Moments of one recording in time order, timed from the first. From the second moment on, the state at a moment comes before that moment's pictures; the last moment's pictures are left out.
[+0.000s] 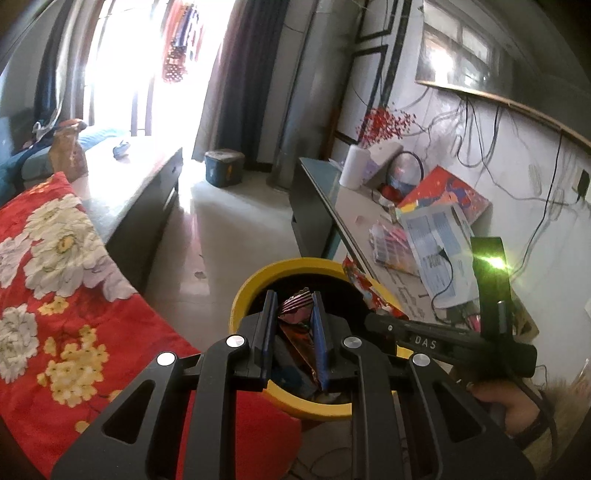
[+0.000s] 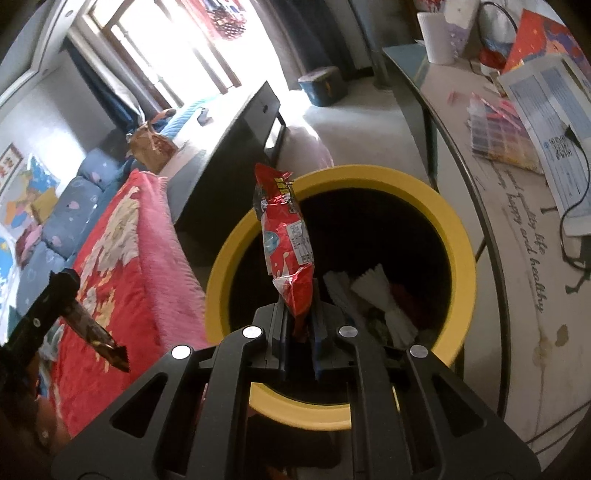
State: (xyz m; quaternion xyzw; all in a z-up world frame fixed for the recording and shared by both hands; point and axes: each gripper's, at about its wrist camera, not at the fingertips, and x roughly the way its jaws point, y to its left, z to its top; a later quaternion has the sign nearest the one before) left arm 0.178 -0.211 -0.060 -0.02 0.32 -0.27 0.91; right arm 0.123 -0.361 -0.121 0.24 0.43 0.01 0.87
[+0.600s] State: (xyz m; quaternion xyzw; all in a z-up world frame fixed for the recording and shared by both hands) left arm 0.206 -0.259 -0.100 0.01 0.37 -0.30 0.88; right arm 0.113 -0.387 -0.137 0.26 0.43 -0.02 0.86
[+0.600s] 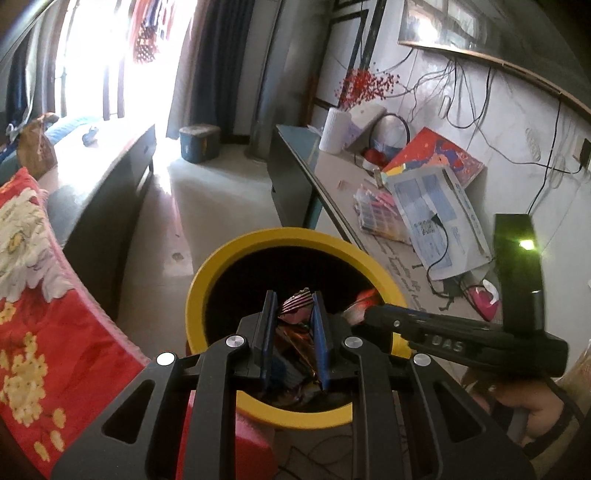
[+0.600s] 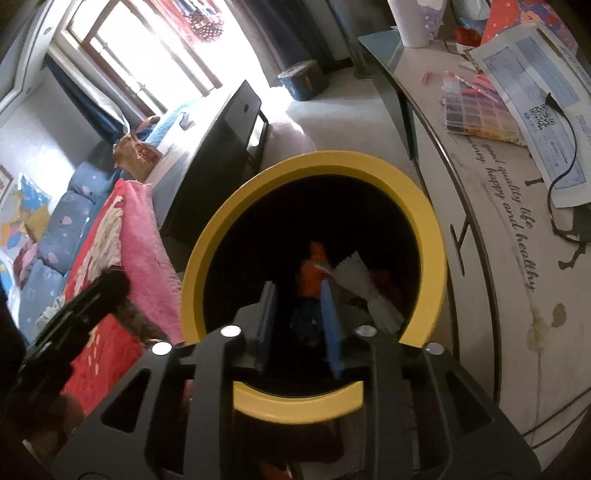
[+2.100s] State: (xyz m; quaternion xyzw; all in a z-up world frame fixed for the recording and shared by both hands) left arm 0.052 -0.053 -0.030 -0.02 0.22 -0.06 0.97; right arm -0.007 -0.224 -0.026 0.04 0.11 0.01 0.99
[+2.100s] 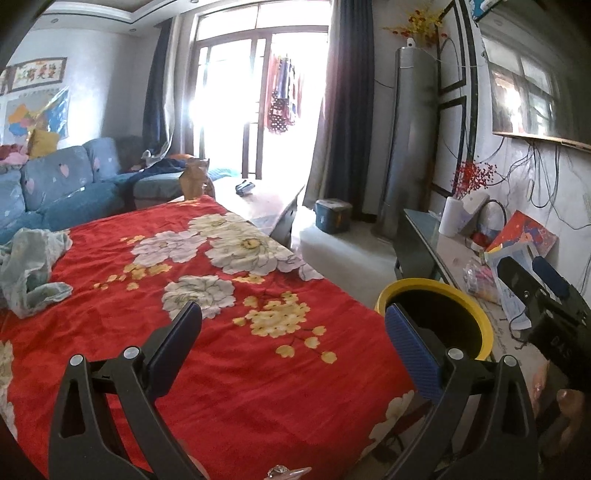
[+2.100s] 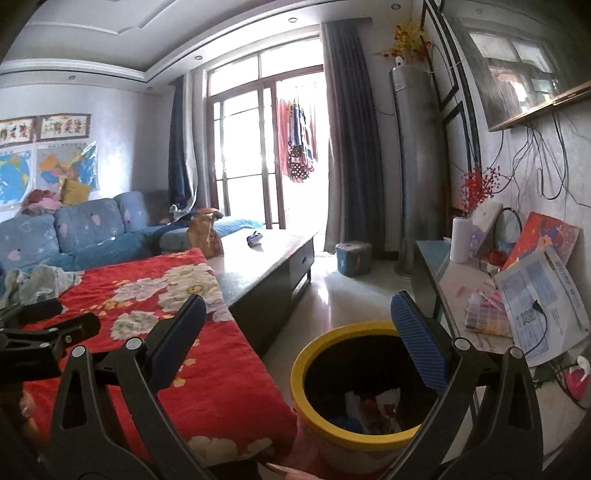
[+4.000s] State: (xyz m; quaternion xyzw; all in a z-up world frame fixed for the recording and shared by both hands) left arm 0.046 -0.046 -0.028 -0.03 0.22 -0.05 0.97; right arm -0.009 -0.213 -0.029 0.04 0.11 0.01 0.99
